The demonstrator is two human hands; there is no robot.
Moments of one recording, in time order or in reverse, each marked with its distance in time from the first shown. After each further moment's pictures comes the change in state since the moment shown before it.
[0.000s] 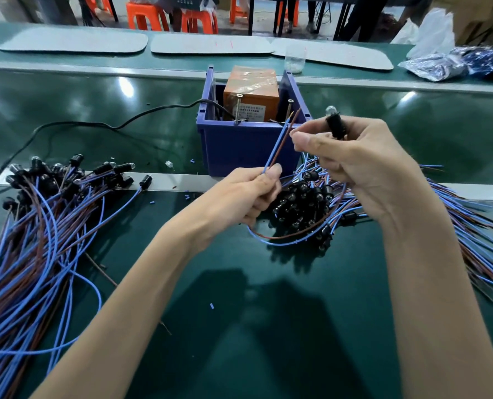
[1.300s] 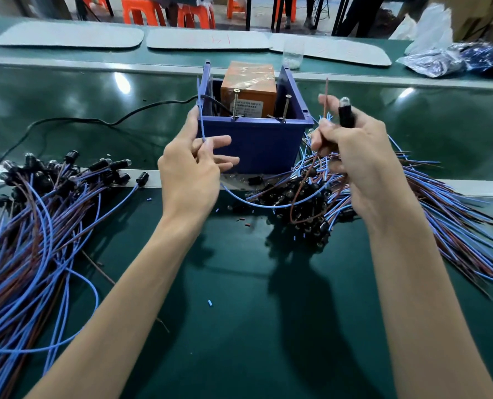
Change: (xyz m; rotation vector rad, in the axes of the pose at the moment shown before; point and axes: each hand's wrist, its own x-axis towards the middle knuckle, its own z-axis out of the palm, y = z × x) left_hand 0.014 -0.019 -0.019 0.006 0.816 0.263; right_hand 0.013 0.012 0.002 -0.004 0.231 -0.010
